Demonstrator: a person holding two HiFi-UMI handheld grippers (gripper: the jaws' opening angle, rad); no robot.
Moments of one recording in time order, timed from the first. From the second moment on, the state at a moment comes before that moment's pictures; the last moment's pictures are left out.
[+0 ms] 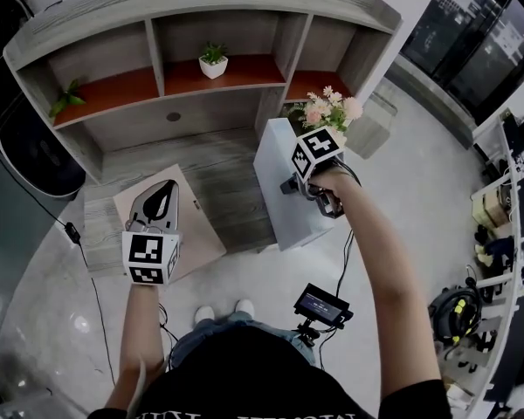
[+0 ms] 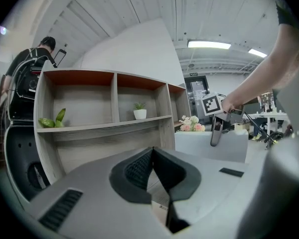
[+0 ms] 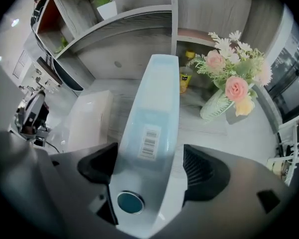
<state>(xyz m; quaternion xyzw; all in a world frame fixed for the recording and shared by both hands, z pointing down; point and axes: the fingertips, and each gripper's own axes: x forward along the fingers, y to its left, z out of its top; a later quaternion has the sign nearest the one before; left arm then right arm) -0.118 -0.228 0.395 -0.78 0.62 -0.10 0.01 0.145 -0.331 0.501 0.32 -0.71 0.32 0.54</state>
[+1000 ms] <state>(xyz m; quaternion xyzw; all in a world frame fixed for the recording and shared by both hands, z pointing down) -0.127 -0.212 0.397 -0.78 0.62 -0.10 0.01 0.119 -0.335 0.496 0.39 -0.71 0.23 0.53</state>
